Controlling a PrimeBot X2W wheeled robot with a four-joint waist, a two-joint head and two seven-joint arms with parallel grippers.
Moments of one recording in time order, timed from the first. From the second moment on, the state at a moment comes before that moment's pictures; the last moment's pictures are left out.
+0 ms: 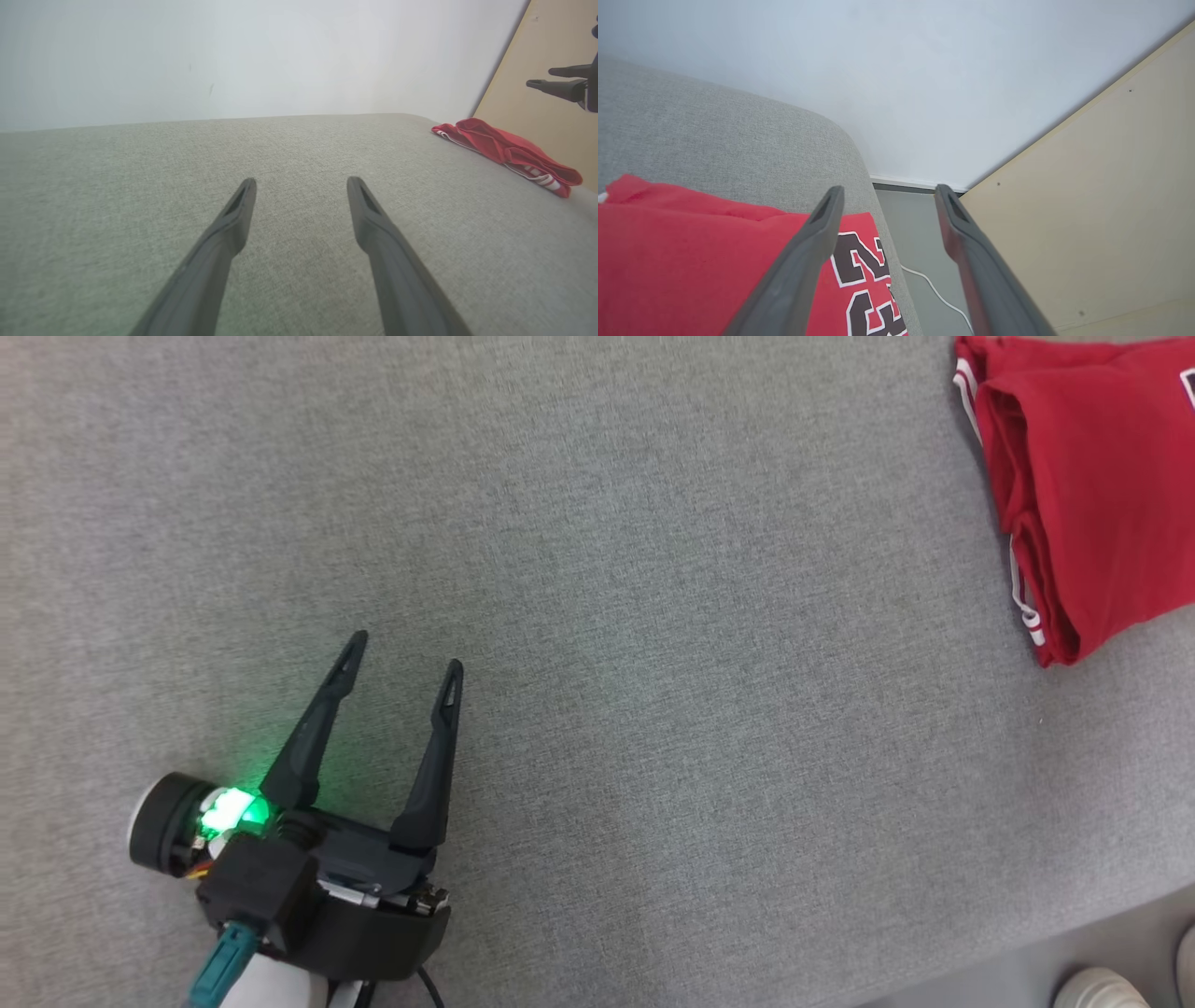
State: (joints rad) left arm -0.26 0.17 -0.23 -0.07 -0.12 -0.13 -0.27; right arm -0.87 -0.37 -0.27 0.56 -0.24 0.13 0.02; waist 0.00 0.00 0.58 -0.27
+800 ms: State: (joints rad) left arm -0.06 0.06 0.04 -0.01 -0.16 -0.09 -0.26; right arm -0.28 -0.22 -0.12 0.18 0.12 0.13 -0.15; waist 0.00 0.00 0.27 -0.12
